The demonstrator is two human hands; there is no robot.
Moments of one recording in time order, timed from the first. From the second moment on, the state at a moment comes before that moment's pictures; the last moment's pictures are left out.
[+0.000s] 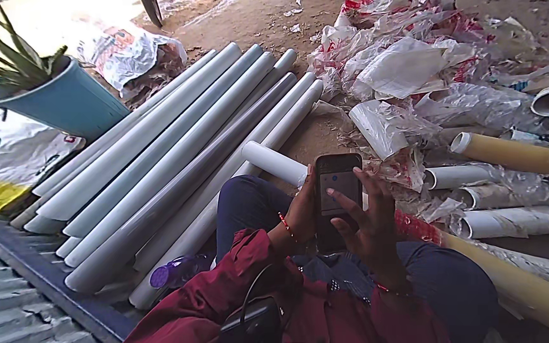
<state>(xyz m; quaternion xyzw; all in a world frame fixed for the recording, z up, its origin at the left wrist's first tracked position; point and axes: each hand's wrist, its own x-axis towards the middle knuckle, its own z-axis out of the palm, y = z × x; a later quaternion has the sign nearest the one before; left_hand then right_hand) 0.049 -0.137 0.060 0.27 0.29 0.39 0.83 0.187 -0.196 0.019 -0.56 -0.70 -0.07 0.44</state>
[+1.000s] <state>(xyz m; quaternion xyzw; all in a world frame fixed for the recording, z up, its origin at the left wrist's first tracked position) 0.048 -0.138 0.052 0.27 0.27 0.39 0.84 0.193 -0.202 0.020 -0.53 -0.66 -0.17 0.51</state>
